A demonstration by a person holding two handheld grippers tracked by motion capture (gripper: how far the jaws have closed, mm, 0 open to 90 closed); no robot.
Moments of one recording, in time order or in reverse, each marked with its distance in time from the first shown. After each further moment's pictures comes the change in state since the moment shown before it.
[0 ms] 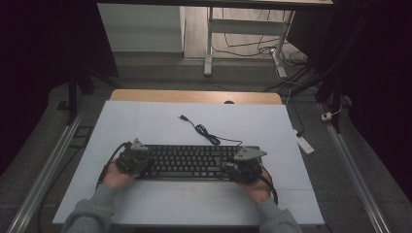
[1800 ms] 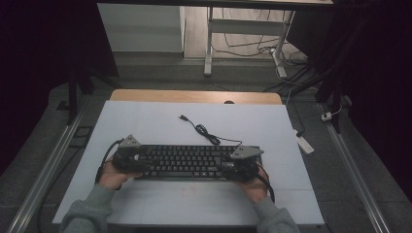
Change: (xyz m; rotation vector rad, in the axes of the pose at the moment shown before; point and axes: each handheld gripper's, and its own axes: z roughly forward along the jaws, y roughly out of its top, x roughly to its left) left arm -0.001 0.004 -0.024 -0.180 -0.088 -0.066; right arm 0.007 0.012 0.003 -0.017 0.009 -0.015
